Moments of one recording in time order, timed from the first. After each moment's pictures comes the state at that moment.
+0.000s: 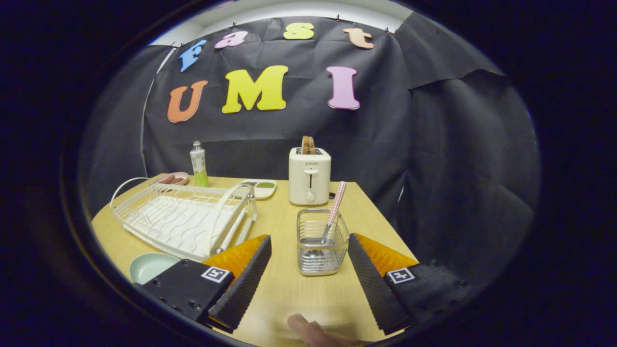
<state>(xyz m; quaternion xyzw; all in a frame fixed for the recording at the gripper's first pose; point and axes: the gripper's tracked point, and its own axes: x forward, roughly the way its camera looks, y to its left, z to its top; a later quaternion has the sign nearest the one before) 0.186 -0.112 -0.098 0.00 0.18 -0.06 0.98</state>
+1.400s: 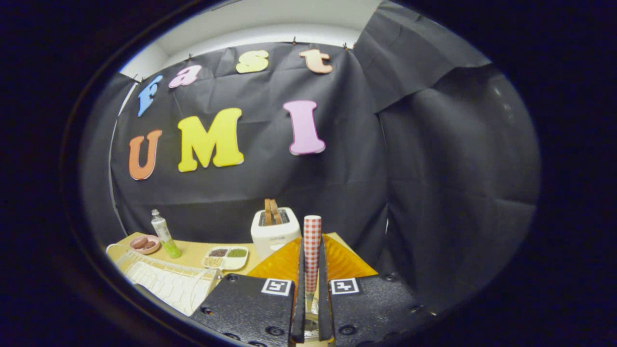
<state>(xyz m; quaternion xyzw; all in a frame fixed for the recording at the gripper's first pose) 0.251 -0.148 0.022 0.06 0.02 -0.14 0.99</state>
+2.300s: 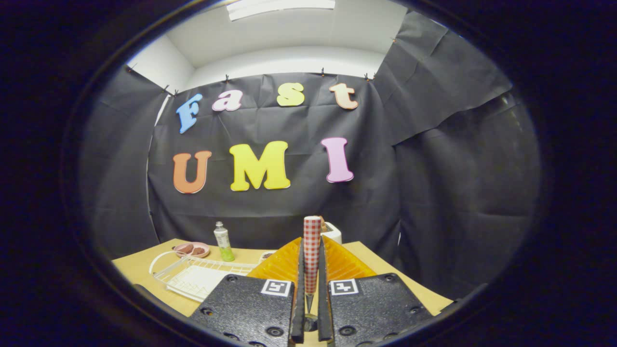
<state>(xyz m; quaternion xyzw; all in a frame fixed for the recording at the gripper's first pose) 0.087 -0.003 0.036 0.06 -0.01 -0.07 1.00</state>
